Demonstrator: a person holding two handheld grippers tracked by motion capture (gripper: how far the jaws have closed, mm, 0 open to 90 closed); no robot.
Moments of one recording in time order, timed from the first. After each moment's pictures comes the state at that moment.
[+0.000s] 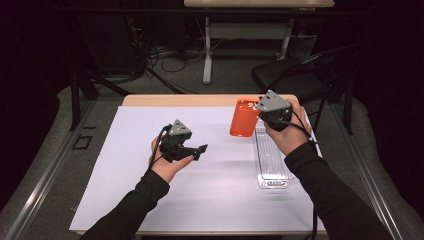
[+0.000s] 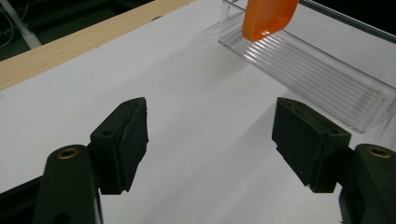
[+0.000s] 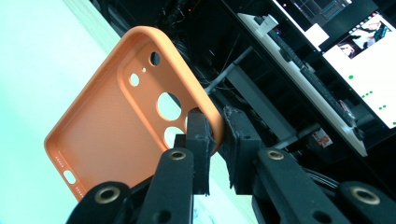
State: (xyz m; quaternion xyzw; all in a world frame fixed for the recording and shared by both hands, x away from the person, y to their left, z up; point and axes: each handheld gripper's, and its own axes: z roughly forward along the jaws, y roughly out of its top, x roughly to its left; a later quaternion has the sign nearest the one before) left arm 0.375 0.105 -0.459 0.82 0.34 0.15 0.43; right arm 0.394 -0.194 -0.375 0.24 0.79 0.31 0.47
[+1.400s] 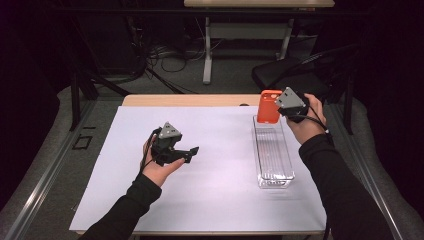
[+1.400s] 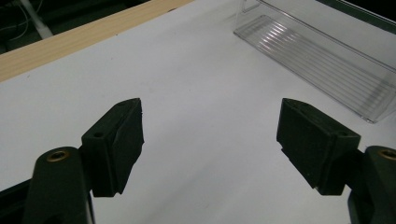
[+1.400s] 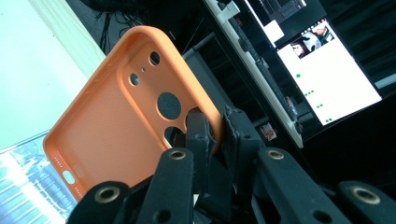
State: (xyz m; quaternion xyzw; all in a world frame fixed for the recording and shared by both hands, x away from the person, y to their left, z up) left arm 0.368 0.128 -0.463 0.81 0.36 0.16 0.43; right arm 0.437 -0.257 -0.402 0.21 0.77 0.24 0.55
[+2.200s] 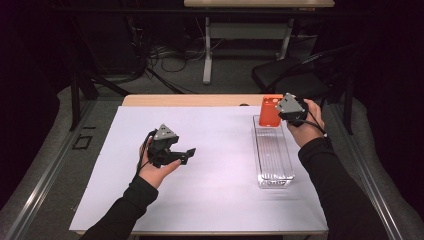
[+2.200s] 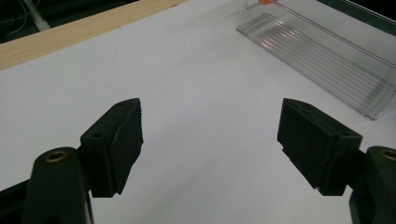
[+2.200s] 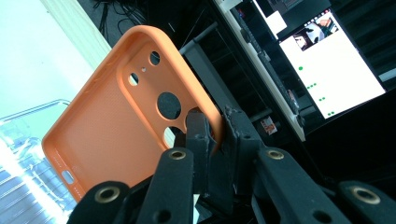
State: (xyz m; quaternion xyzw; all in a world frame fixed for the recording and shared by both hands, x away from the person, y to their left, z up) left arm 0.366 0.139 -0.469 0.81 0.37 0.15 0.43; right arm 0.446 -0.266 -0.430 0.21 0.77 0.23 0.55
